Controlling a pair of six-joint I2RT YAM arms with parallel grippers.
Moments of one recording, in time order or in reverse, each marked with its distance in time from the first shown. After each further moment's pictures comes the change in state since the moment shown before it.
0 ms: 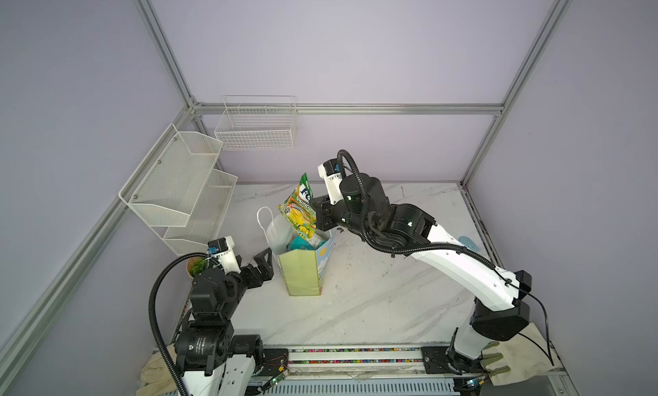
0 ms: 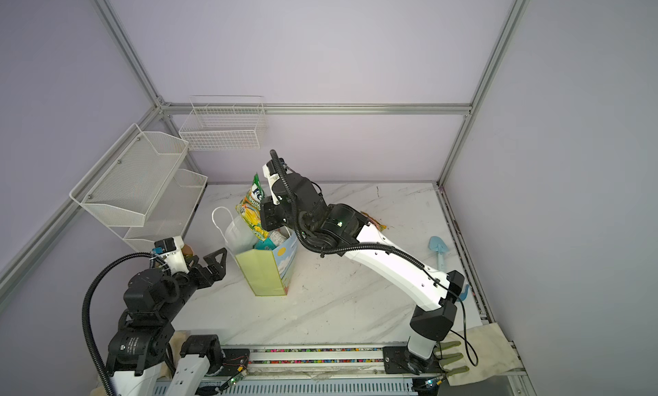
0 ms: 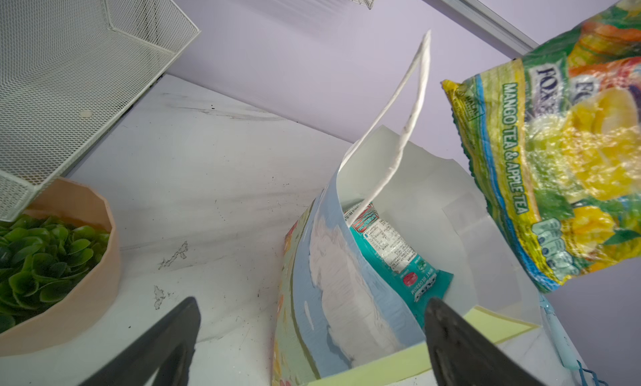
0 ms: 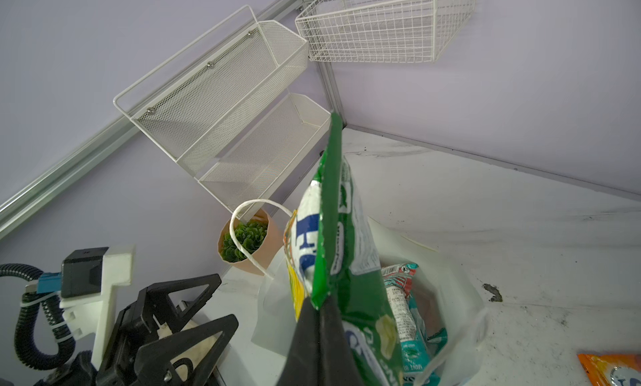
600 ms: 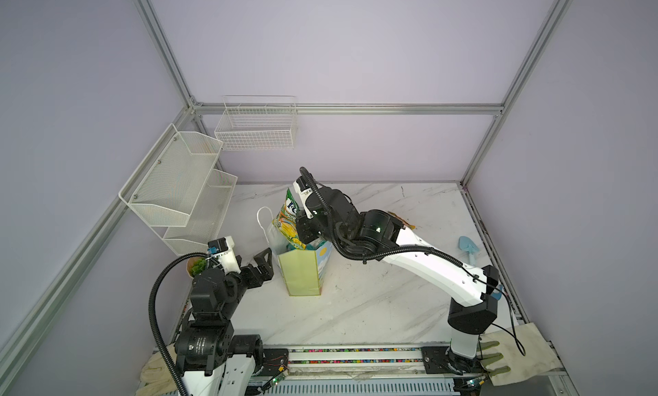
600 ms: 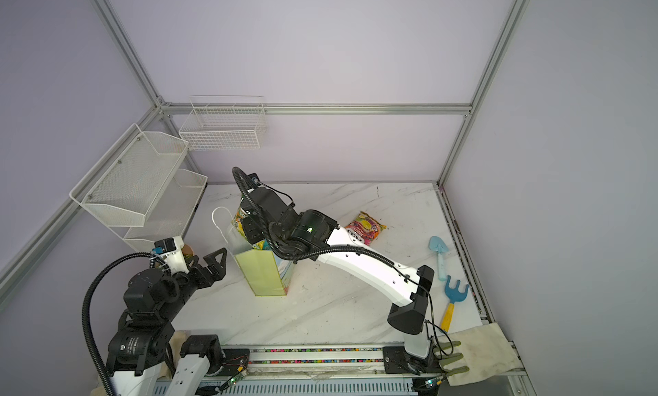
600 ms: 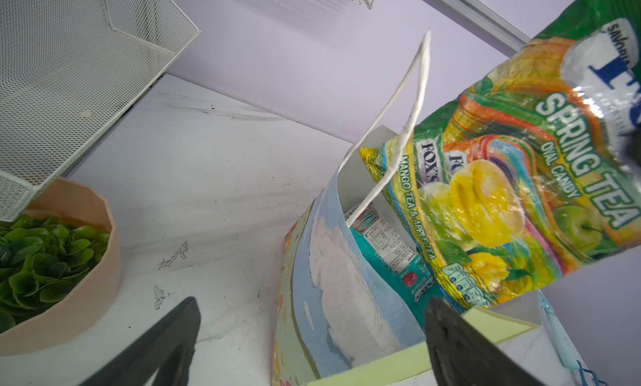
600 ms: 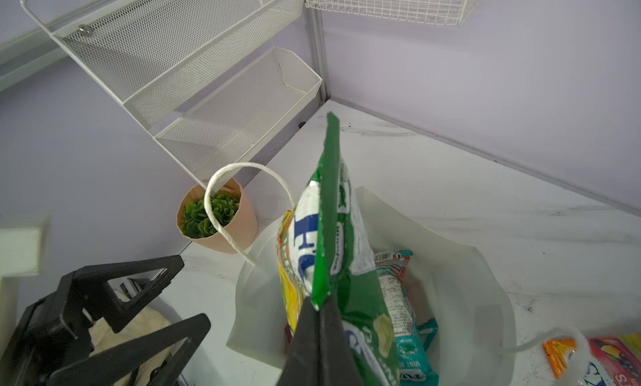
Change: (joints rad) left arm 0.000 0.000 0.000 0.000 0.000 0.000; right arm 0.084 0.172 0.156 -0.127 0.131 -0.068
